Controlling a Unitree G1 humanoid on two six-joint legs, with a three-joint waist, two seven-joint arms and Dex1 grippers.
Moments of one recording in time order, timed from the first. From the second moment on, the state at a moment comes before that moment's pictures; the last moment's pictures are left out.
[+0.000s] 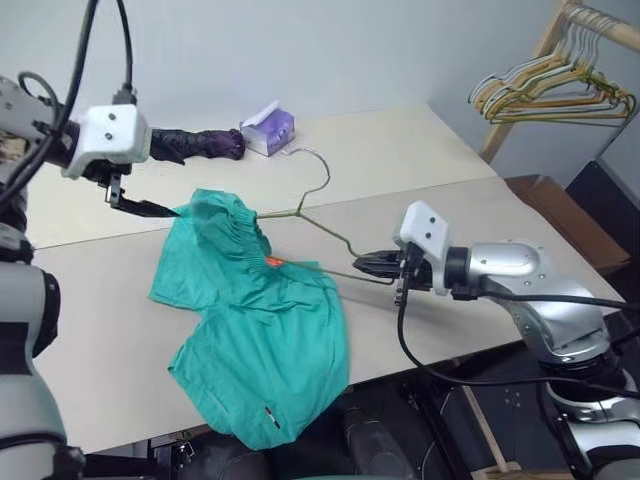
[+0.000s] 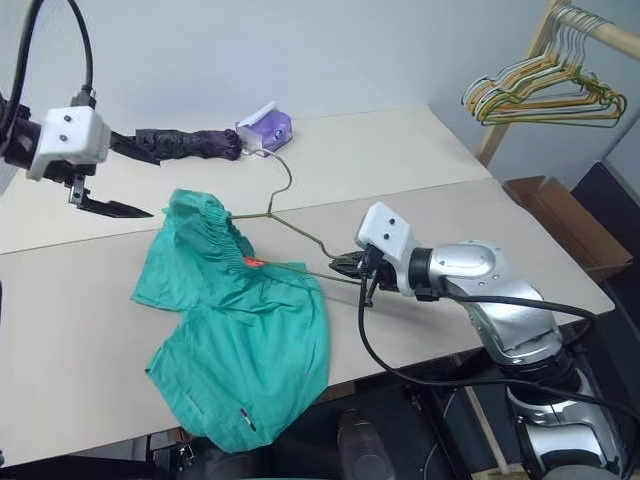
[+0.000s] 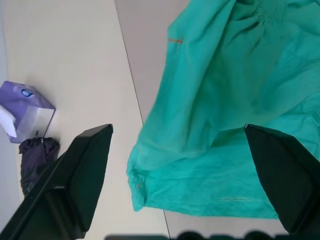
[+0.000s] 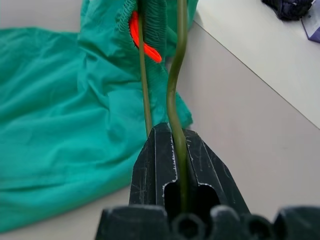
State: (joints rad) left arm -1.38 0.99 -0.51 1.11 -0.16 -0.47 -1.61; right arm -0.54 -0.72 0.17 -0.41 0.37 0.75 0.87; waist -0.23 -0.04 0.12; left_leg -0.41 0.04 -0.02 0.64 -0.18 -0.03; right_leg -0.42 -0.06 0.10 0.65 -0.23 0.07
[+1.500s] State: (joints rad) left arm -1.34 0.85 -0.80 1.02 -0.38 -0.38 -1.61; right arm -0.62 -0.71 0.14 -0.40 0.43 0.77 0.87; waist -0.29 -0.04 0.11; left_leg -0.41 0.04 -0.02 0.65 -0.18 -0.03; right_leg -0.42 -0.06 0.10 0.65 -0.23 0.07
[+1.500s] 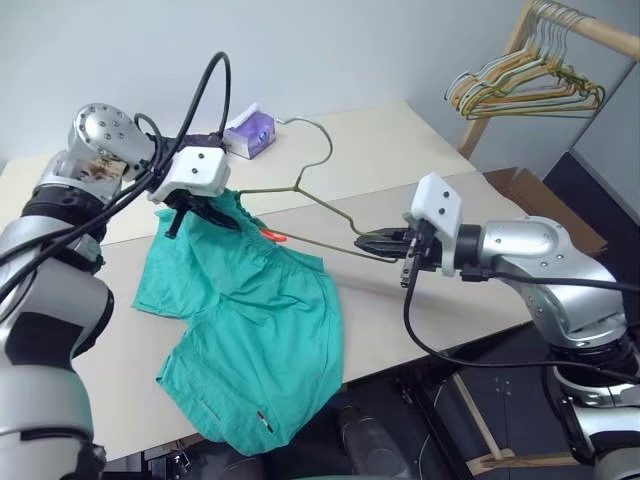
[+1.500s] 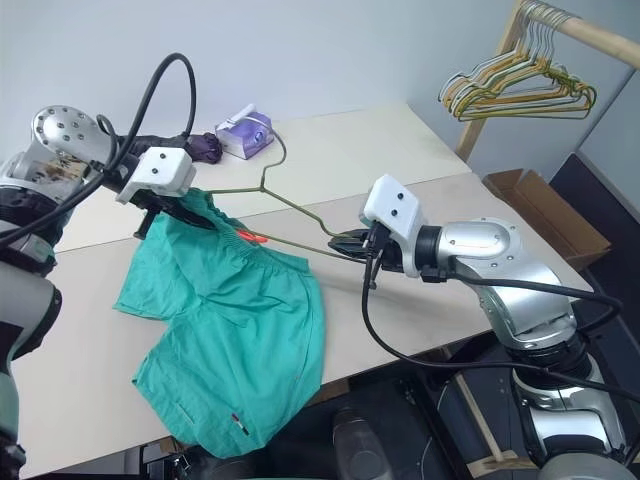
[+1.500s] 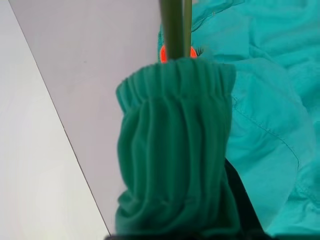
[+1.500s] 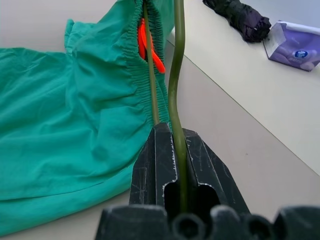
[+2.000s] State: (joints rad) left arm -1.29 0.91 -0.81 0.93 -0.44 -0.32 -1.61; right arm -0.64 -0.70 0.14 -0.38 0.42 0.75 0.91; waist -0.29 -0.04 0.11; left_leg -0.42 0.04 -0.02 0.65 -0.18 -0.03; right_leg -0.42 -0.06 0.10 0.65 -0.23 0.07
